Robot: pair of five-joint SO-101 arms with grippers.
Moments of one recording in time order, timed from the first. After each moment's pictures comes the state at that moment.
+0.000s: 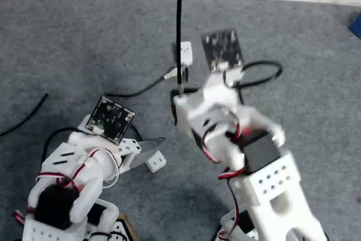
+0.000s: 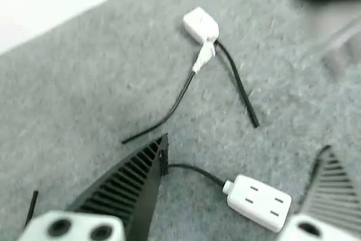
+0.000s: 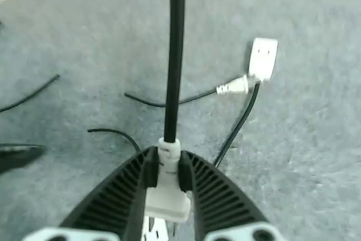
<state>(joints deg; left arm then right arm) 11.3 -83.2 53.8 71.1 -14.2 -35.9 -46.5 30.3 61.2 -11.6</state>
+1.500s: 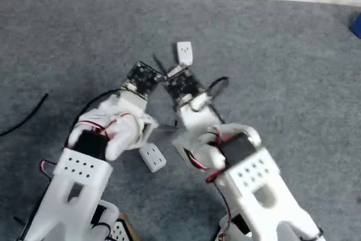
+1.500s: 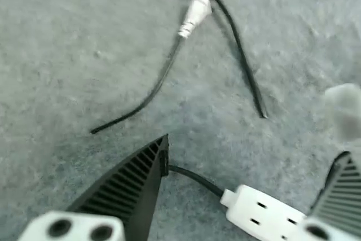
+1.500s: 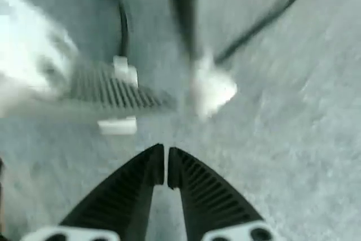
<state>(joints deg) 10.0 -50.2 54.5 51.8 -12.7 -39.6 -42.4 37.1 75.1 7.4</state>
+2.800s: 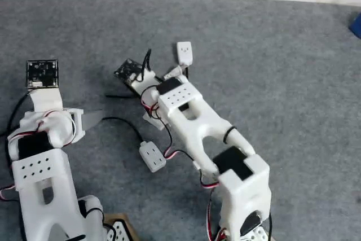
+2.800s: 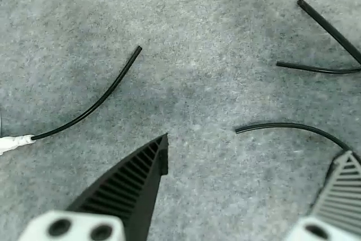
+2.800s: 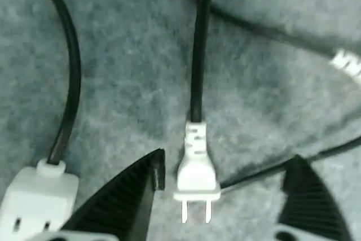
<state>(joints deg) -27.2 -50.1 55.8 54.4 -13.3 -40.2 21.5 1.5 58.5 25.3</state>
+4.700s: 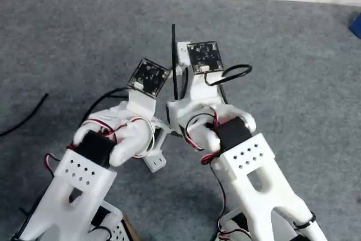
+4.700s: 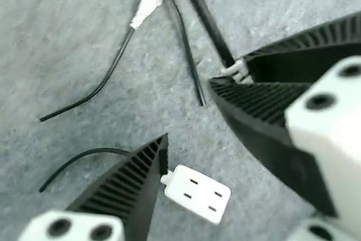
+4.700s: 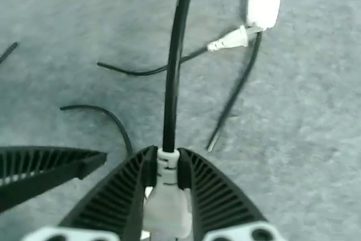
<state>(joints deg) 21.1 -50.2 46.1 63.8 -0.3 -37.1 -36.9 32.9 58.2 -15.7</state>
